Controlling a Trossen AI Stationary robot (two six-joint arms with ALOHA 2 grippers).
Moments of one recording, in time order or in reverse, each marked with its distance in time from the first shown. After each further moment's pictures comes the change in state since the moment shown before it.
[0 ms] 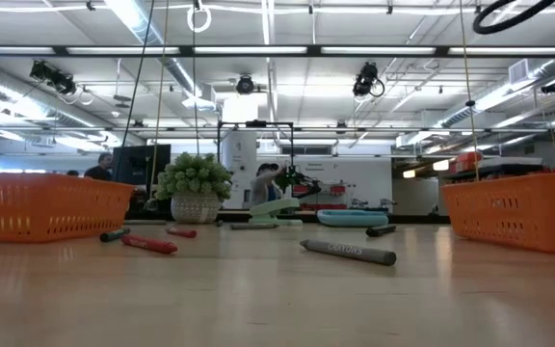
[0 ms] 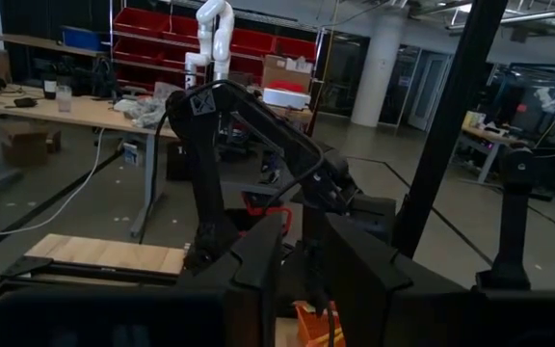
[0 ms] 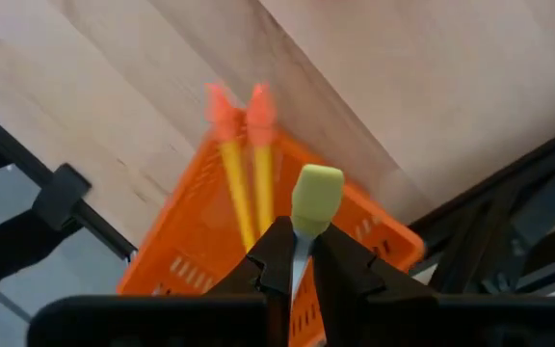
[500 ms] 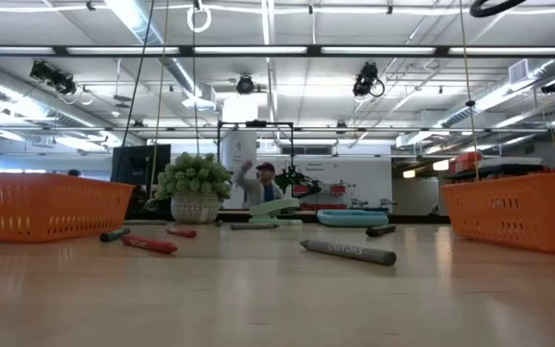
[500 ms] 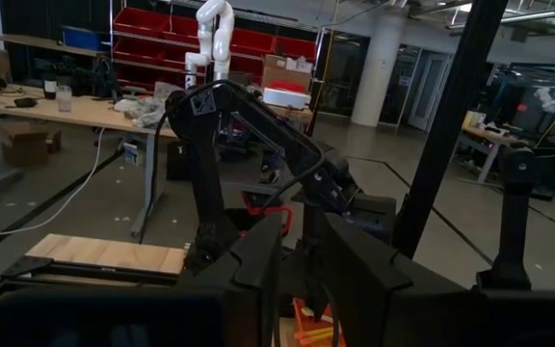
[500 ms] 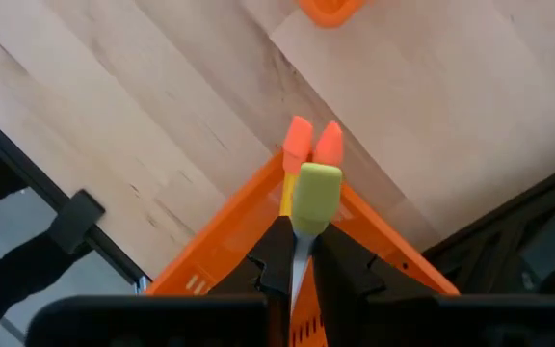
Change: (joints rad) left arm 0.000 0.000 0.000 0.000 0.000 0.001; right arm 0.012 0.000 -0.002 0.006 0.090 0.010
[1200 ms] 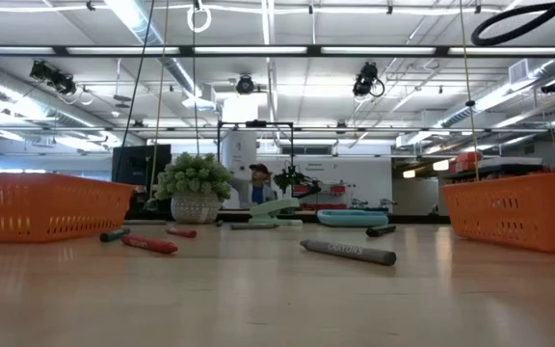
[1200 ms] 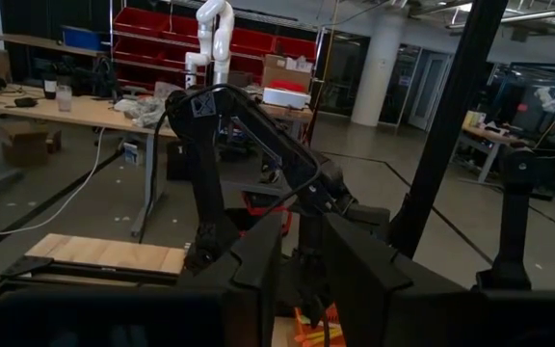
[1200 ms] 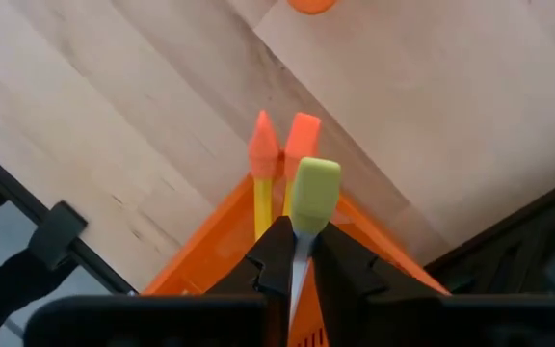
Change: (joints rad) left arm 0.000 0.000 0.000 0.000 0.000 0.000; right arm 0.000 0.000 -0.079 0.086 -0.009 0.029
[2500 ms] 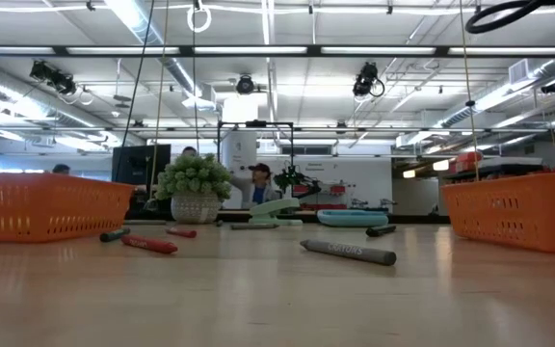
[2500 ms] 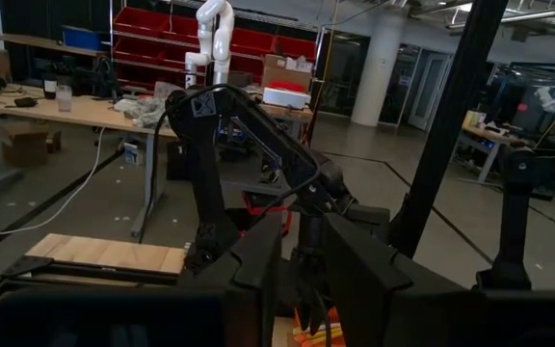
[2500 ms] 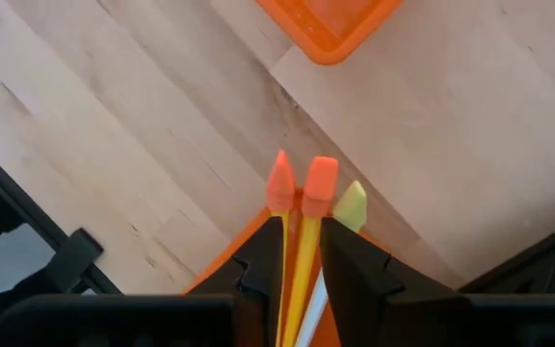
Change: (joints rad) left arm 0.000 0.000 0.000 0.000 0.000 0.000; right arm 0.000 0.000 0.000 0.006 0.084 -0.006
